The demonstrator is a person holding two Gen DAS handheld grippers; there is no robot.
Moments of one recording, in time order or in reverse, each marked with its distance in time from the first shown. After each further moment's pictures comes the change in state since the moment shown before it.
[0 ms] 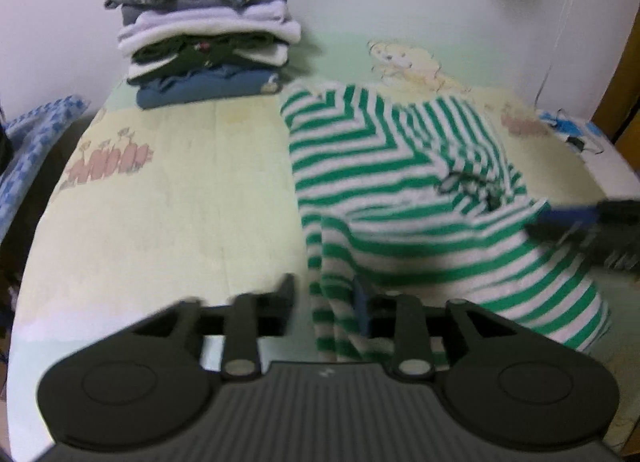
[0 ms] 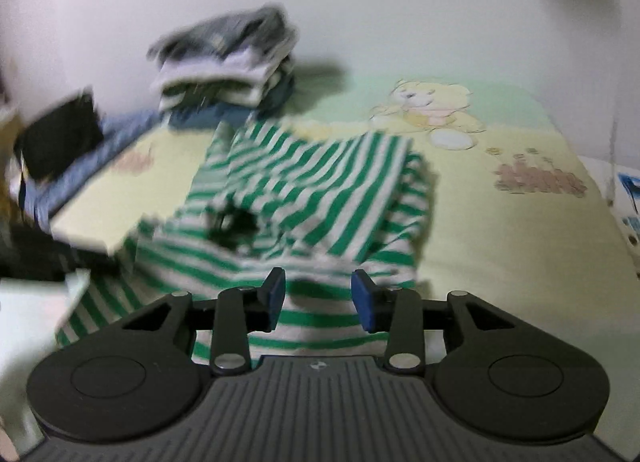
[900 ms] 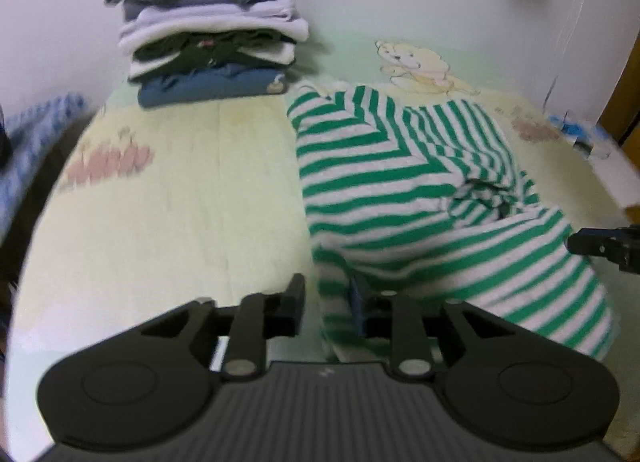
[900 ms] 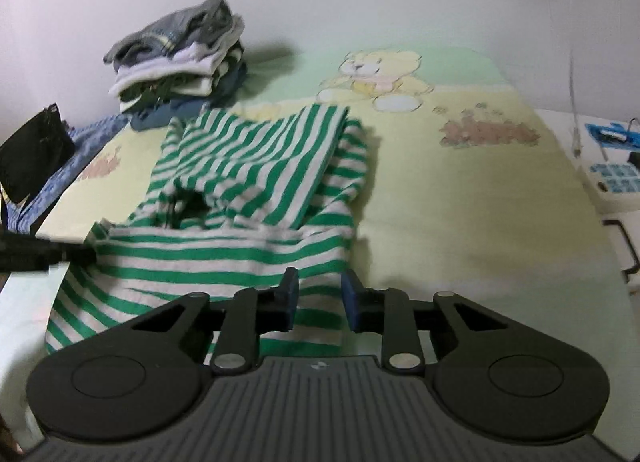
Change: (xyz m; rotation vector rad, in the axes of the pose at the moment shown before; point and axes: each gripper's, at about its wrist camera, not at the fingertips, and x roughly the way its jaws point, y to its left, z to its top) left arm 0.018 -0.003 0.008 0.017 0.019 0.044; right arm -0.016 -0.034 -0.009 0.140 0.042 -0.056
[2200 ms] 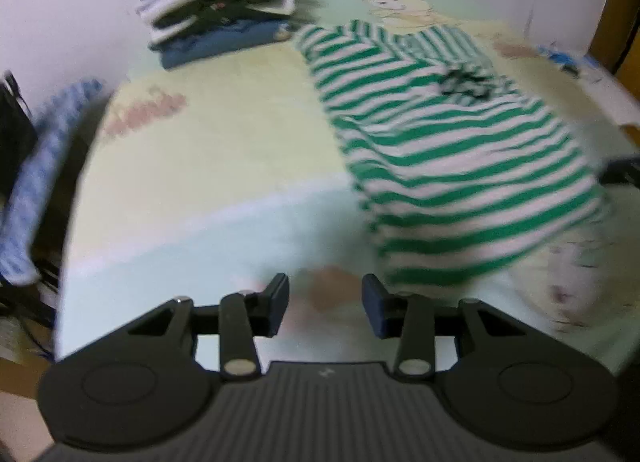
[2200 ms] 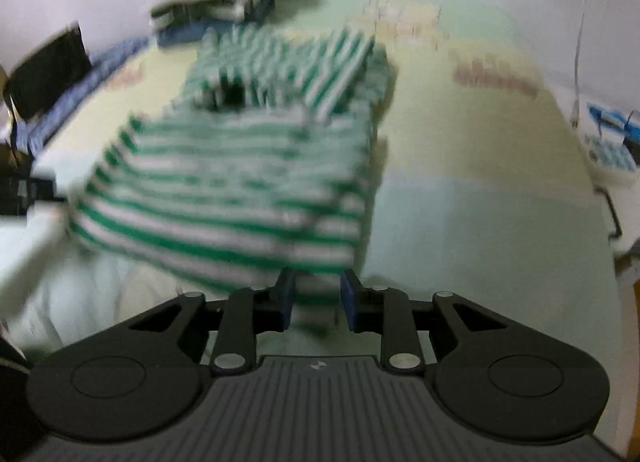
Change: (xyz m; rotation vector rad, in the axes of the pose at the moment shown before) left arm -0.068 0.018 -0.069 0.091 0.106 -0.019; right arm -0.046 0.021 -0.042 -0.104 0.104 -0.017
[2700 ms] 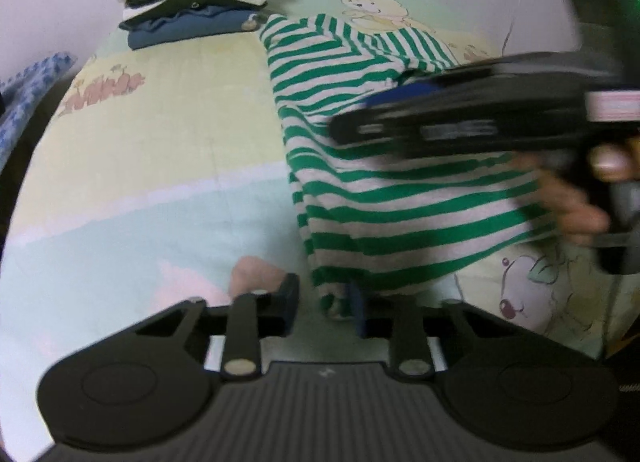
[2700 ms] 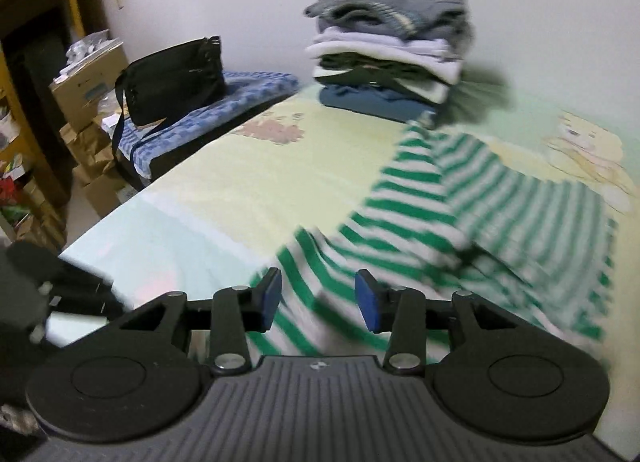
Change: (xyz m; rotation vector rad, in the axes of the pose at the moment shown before) left arm 0.017 -0.022 -0.008 -0.083 -0.012 -0.103; right arm 0.082 0.134 0.082 -0.282 -0.120 0.316
